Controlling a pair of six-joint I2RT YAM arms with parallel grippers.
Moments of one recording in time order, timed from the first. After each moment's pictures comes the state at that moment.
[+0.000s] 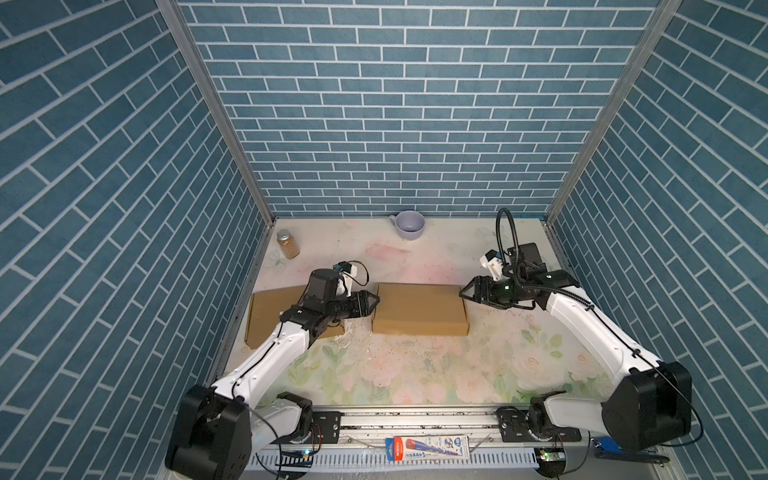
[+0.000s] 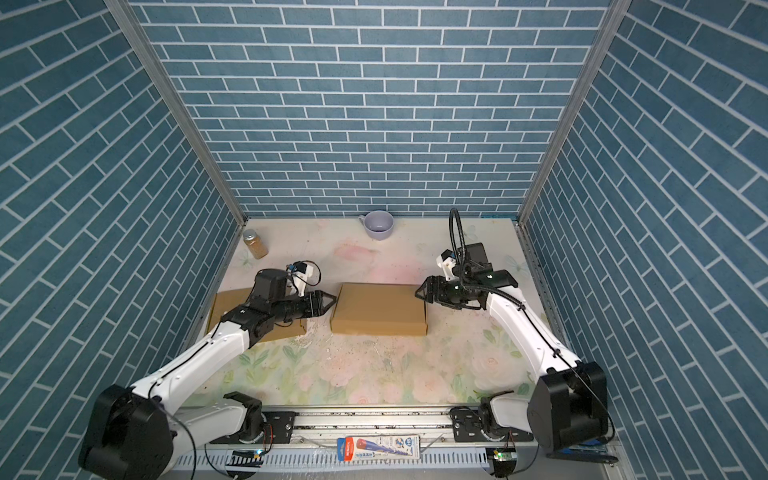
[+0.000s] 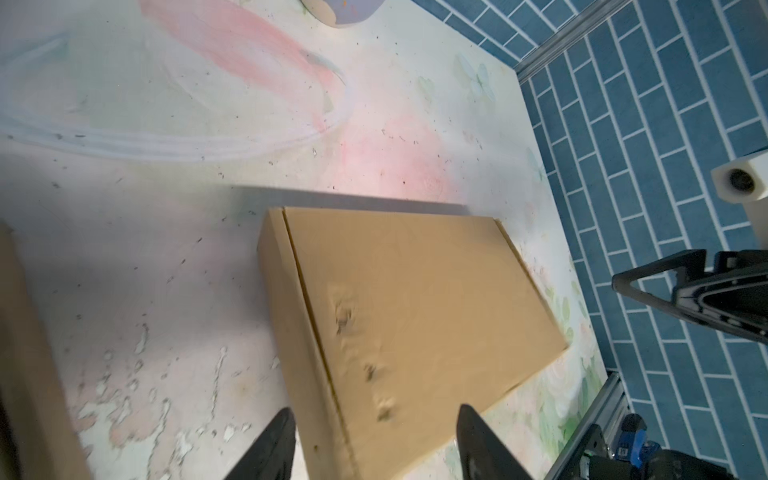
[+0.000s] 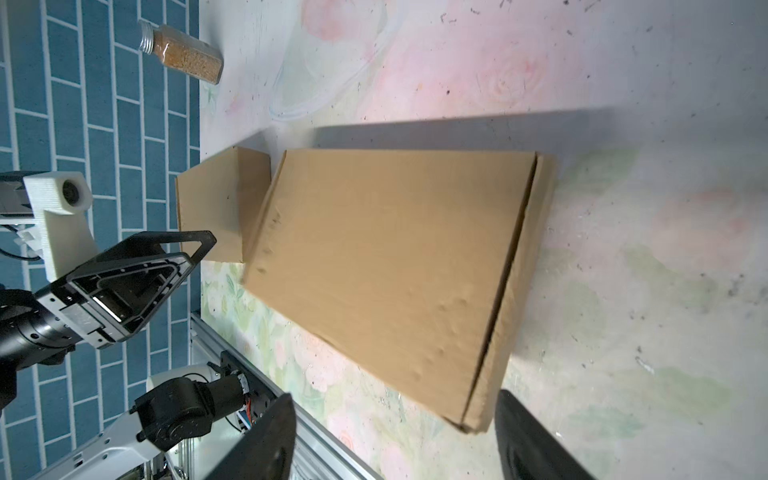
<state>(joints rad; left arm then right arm) -0.33 1.11 0.66 -0.25 0.43 -0.48 0.31 1.27 1.03 -0.77 -0.57 0.38</state>
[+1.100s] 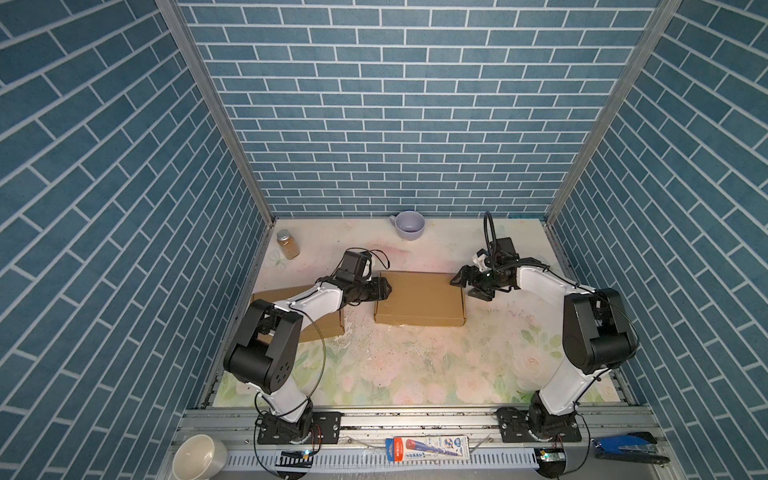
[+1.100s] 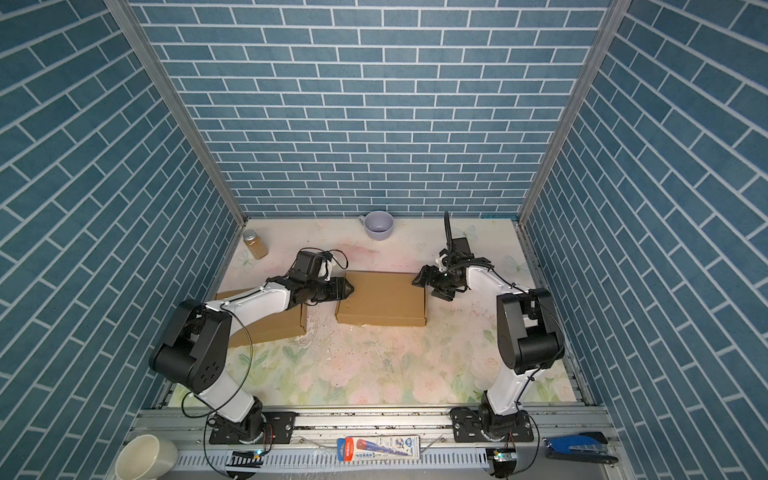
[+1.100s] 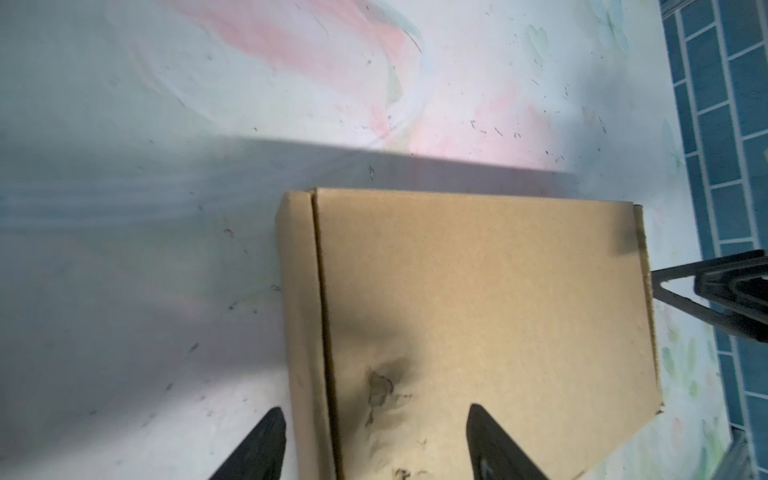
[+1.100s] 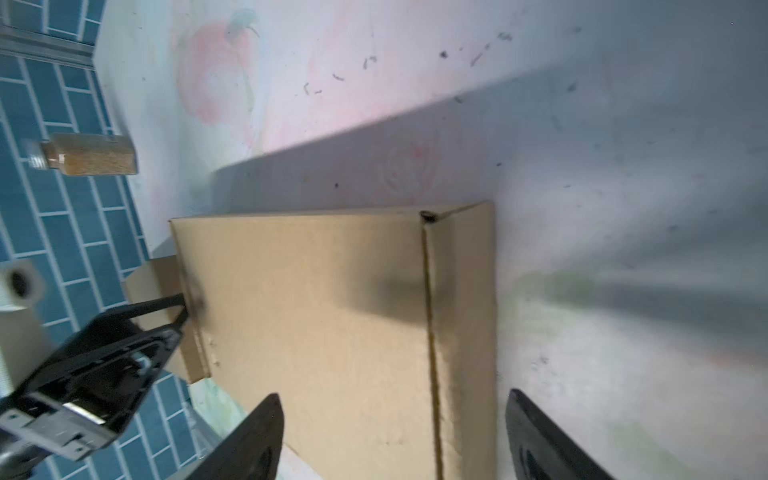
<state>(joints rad) -0.39 1.62 0.96 -0.23 0.25 -0.41 0.25 1.73 1.13 -0.53 -0.50 0.48</state>
